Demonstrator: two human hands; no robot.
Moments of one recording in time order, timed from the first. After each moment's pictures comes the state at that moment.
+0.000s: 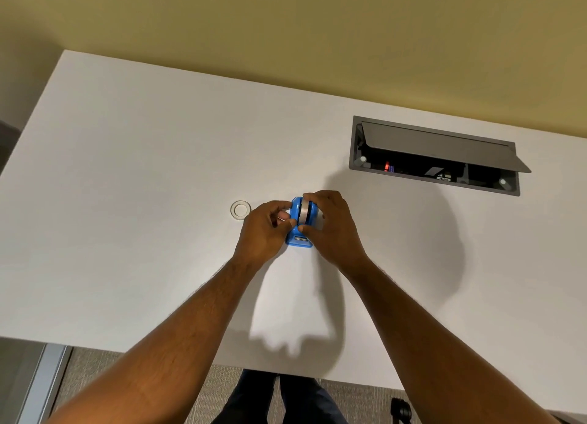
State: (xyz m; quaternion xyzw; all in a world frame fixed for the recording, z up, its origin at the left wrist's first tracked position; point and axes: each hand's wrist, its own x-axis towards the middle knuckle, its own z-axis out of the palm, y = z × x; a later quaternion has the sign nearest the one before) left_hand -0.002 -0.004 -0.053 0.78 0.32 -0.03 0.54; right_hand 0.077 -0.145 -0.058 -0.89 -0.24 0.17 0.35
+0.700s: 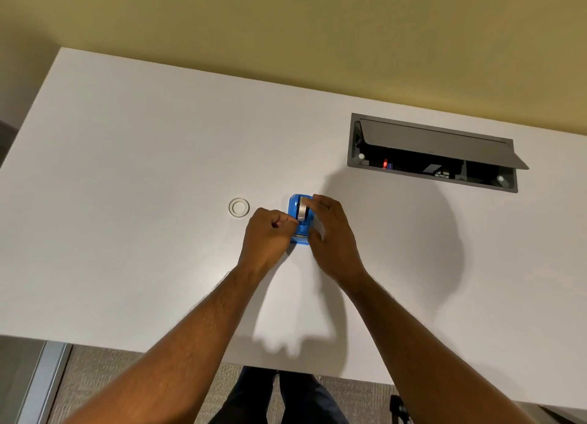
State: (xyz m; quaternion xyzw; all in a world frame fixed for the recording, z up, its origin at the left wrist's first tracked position) left_hand -0.008 -0.021 -0.051 0.75 0.34 -0.03 0.56; right_hand 0.053 -0.156 -0.051 -0.89 -0.25 0.13 0.36
